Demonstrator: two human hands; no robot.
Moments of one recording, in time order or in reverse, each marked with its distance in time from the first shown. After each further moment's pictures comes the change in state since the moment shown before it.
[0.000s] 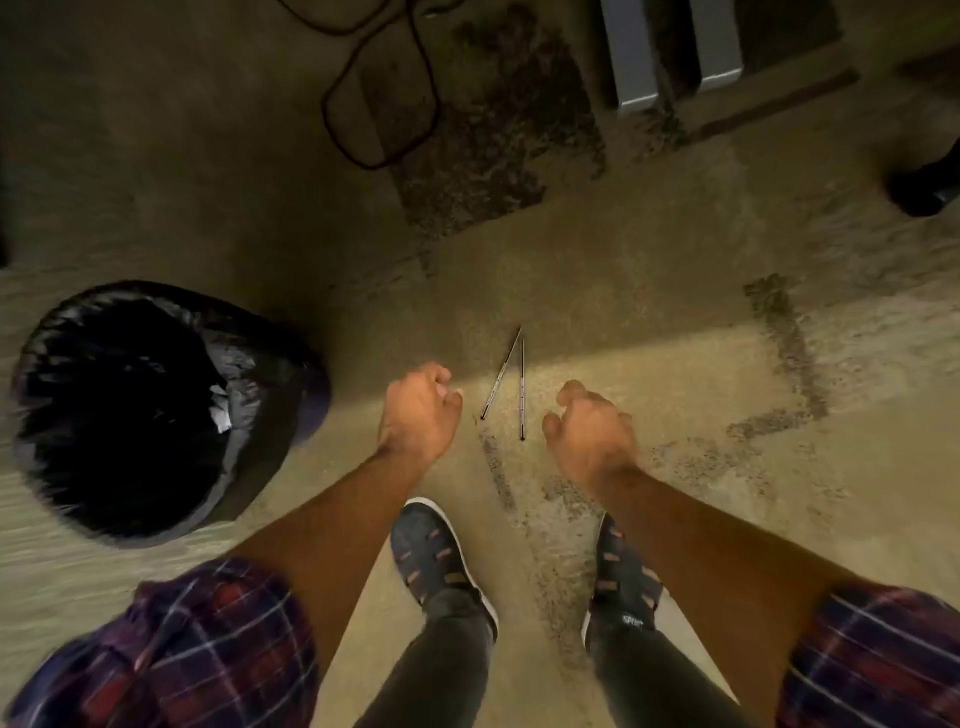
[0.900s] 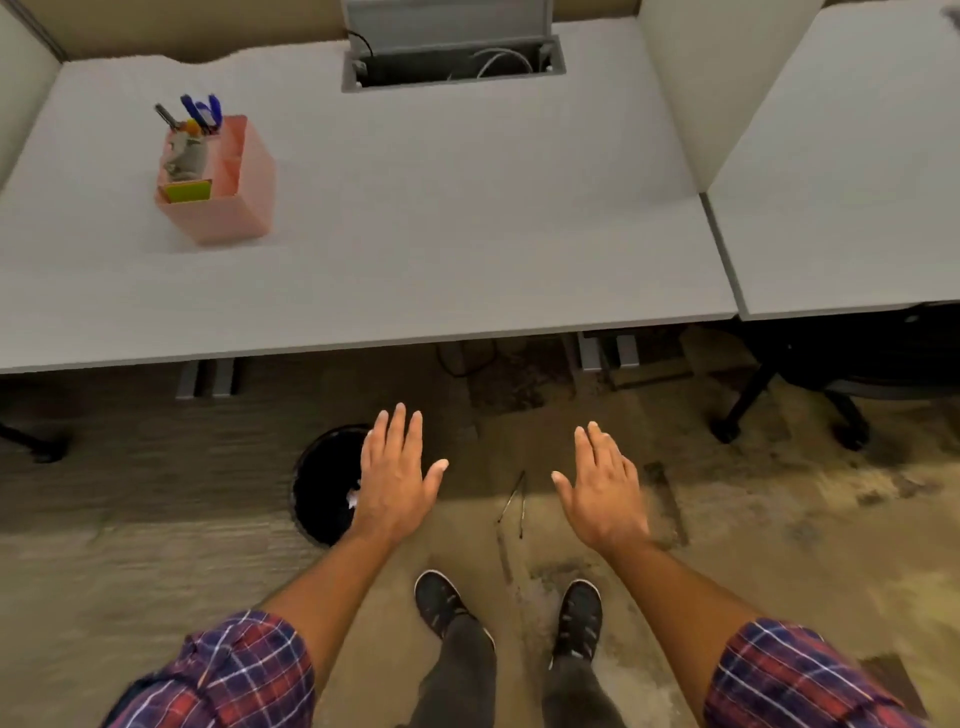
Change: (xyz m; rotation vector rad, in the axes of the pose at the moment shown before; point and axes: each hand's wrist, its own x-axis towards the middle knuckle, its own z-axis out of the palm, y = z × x) left_hand -0.304 0.051 -0.410 0.288 0.347 0.312; right_hand -0.335 -0.161 -0.321 -0.261 0.368 -0.263
